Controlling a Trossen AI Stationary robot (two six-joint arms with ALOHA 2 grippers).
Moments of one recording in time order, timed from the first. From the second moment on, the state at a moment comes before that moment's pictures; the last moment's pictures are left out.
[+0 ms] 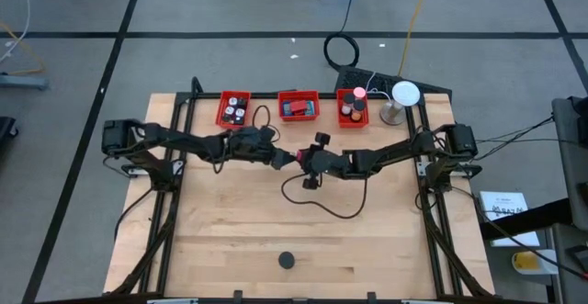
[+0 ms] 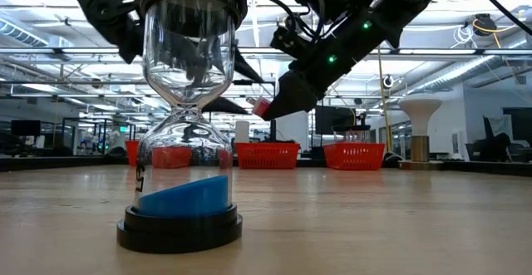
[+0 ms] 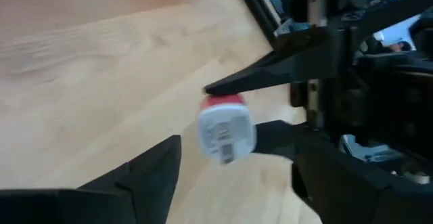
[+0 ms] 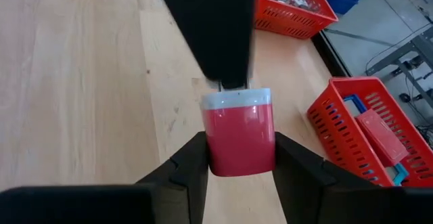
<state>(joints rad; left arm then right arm) 0.19 1.52 0.66 0.45 0.10 -0.88 0.01 1.75 0.96 0.19 0.47 -0.14</state>
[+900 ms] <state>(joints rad) 0.20 1.60 0.73 0.38 0.16 -0.80 0.03 1.76 0.96 0.24 0.46 -0.17</state>
